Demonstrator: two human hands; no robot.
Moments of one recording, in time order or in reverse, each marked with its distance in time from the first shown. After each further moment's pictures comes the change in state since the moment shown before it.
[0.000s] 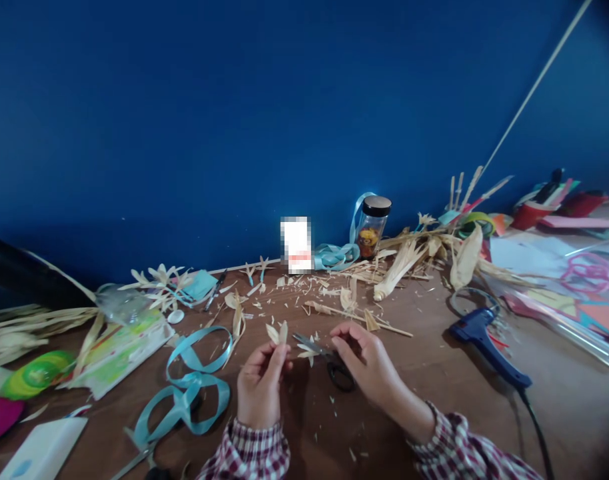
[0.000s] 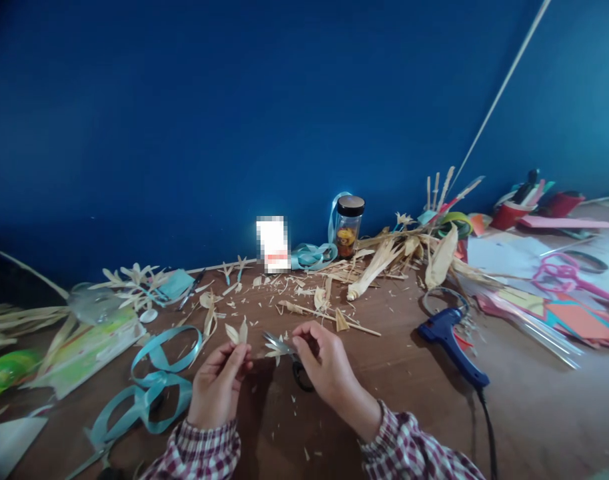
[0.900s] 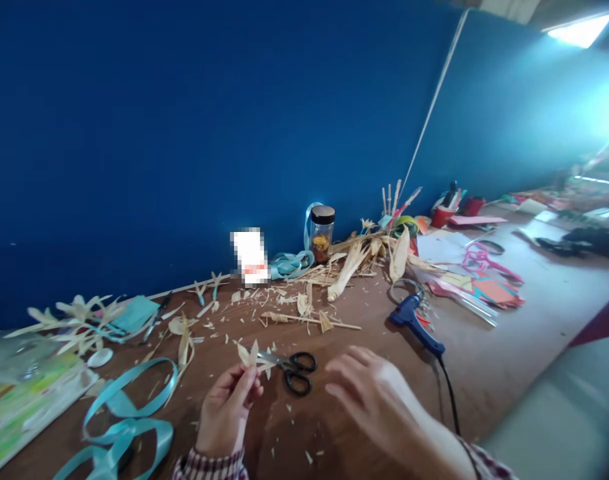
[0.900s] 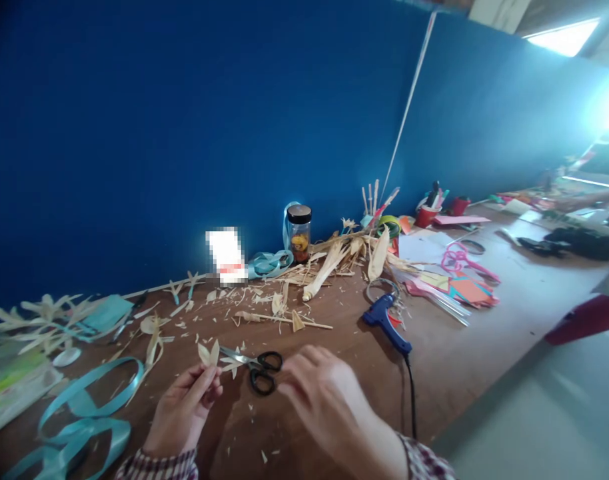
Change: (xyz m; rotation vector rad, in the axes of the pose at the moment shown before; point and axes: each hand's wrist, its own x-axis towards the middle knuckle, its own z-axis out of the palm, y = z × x) left_hand 0.002 -0.011 0.006 -0.055 -0.140 -0.210; right_hand -0.060 -0.027 -0.069 -0.579 -0.051 -0.137
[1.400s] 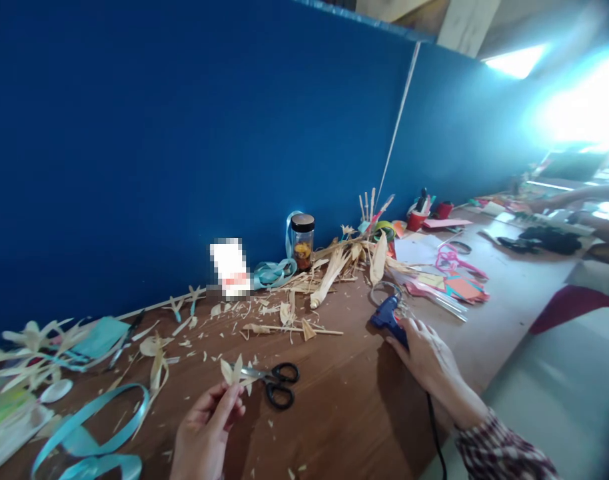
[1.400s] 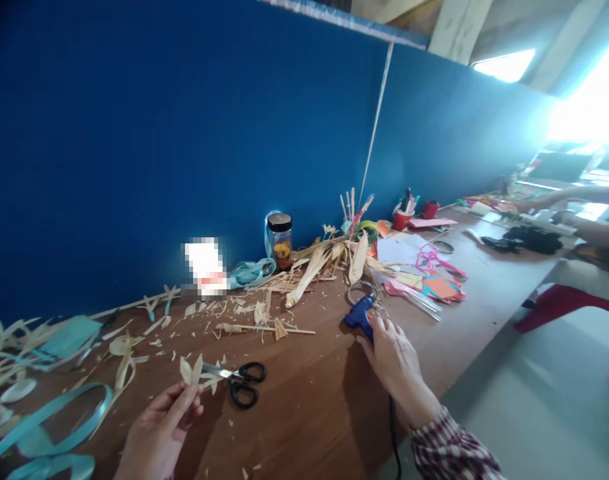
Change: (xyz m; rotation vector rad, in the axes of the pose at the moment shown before) left_hand -0.005 -0.001 0.004 0.036 0.017 0.031; right_hand -0.040 0.144 -0.031 -0.603 0.202 0.491
